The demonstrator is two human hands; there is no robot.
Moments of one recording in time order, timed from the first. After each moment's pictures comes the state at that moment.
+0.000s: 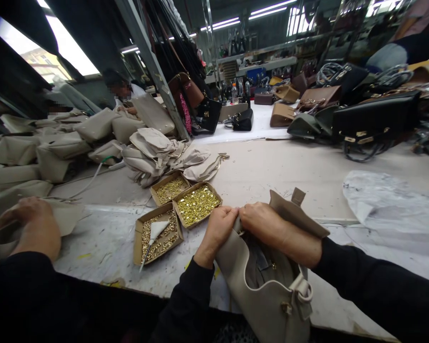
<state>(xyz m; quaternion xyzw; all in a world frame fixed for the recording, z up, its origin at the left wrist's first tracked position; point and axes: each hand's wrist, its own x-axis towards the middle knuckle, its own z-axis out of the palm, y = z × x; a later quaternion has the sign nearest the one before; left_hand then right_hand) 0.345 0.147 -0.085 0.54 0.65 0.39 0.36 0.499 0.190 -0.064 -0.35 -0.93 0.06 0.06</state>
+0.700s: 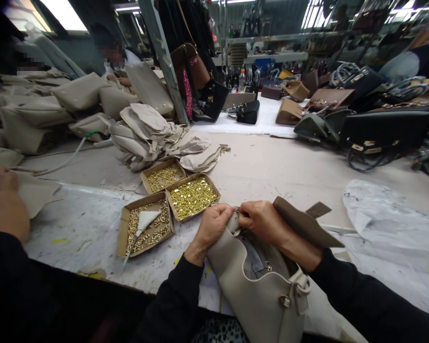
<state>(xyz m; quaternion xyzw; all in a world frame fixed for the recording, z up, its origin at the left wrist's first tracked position) 0.330 0.140 -0.100 0.53 0.57 0.46 0.43 0.508 0.195 -0.067 -0.35 -0.89 0.22 0.20</state>
